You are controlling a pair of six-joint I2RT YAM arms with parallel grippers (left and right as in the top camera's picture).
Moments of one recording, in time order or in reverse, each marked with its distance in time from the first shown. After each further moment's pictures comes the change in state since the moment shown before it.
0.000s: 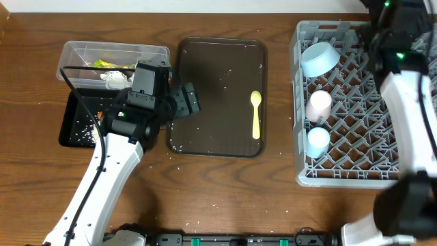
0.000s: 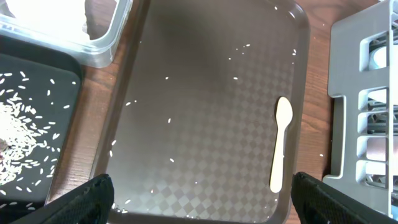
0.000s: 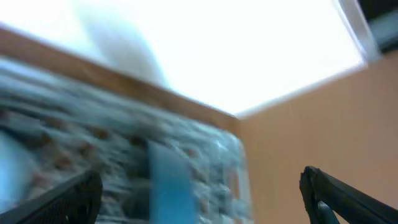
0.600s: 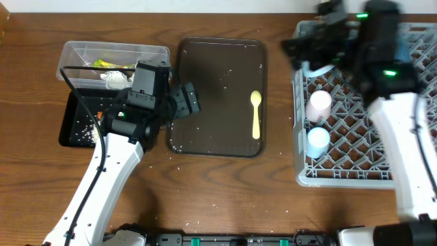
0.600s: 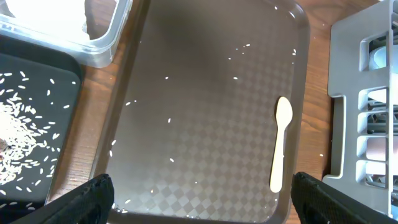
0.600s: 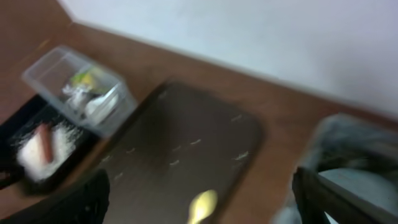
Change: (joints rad) left arm 0.000 0.000 0.000 0.000 0.000 0.000; right arm 0.242 -0.105 0.002 -0.278 -0.753 0.556
